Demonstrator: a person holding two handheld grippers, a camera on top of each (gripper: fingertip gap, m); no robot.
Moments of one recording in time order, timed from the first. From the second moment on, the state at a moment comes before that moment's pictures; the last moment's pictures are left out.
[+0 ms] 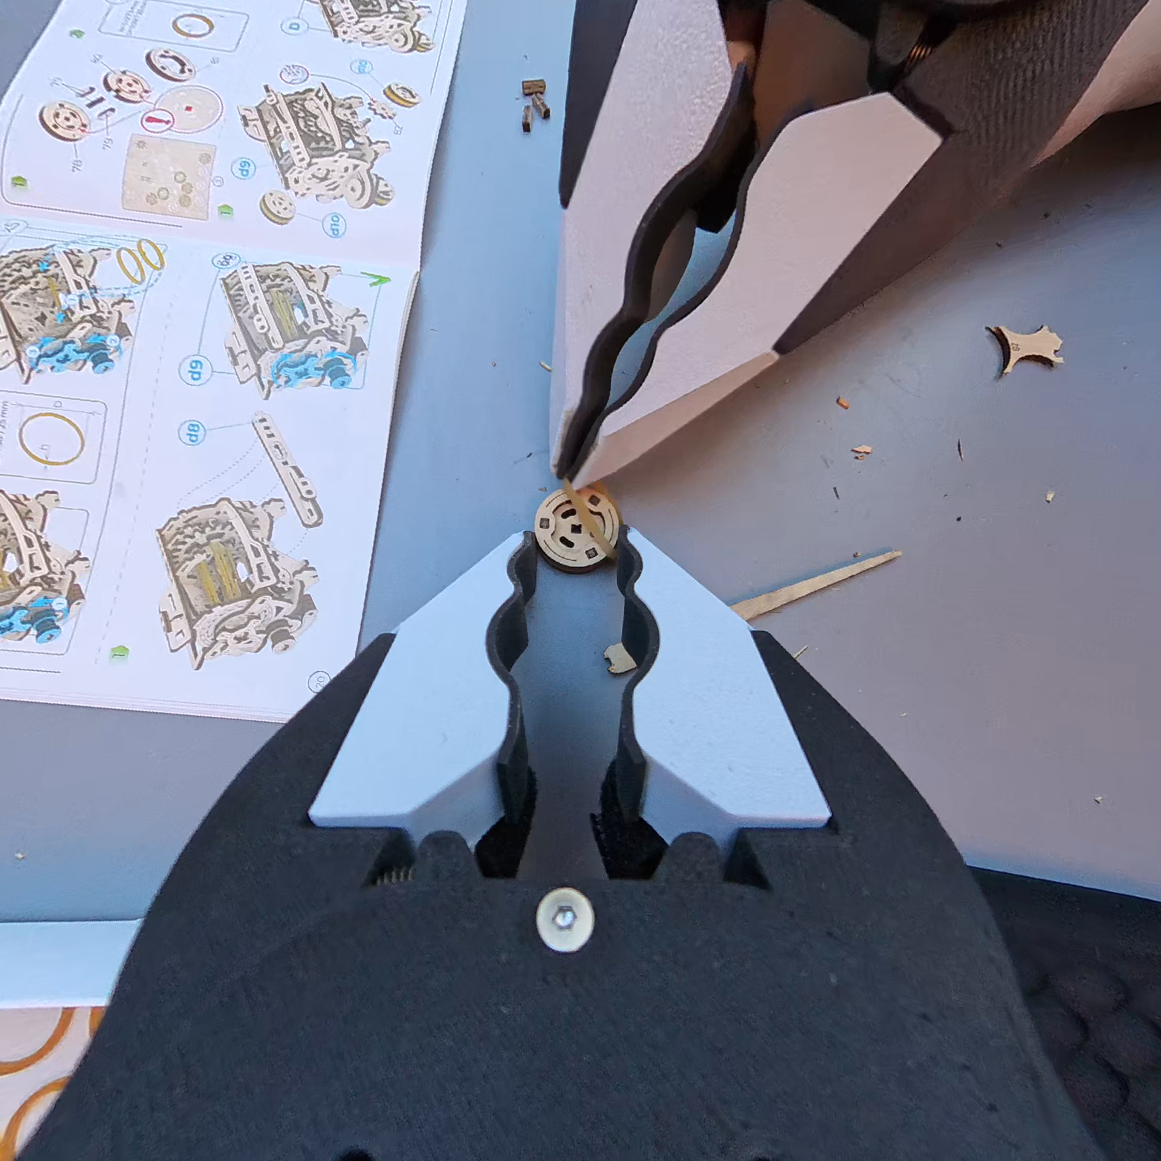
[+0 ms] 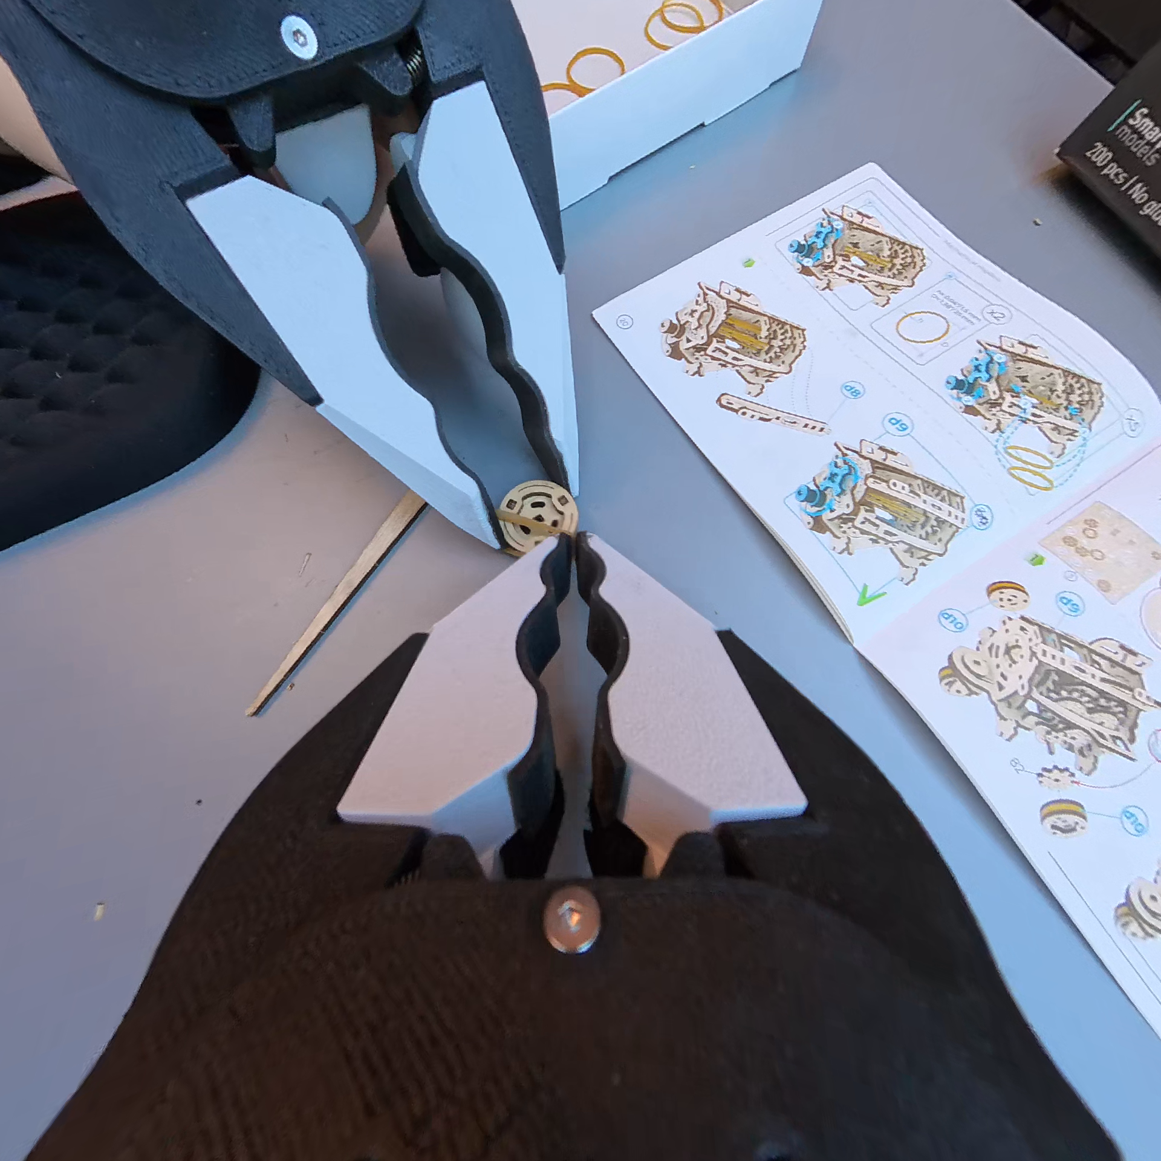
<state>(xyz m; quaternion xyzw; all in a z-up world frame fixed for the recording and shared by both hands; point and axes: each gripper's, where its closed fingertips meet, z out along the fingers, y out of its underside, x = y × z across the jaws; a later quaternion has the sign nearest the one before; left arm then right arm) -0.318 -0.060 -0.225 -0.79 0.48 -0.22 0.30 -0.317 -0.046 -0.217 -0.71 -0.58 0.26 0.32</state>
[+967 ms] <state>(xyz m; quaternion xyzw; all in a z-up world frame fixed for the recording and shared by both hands) -0.318 -0.058 -0.226 -0.79 0.48 -0.21 0.32 -0.337 -0.039 -0.221 -0.70 -0.64 0.27 0.14</state>
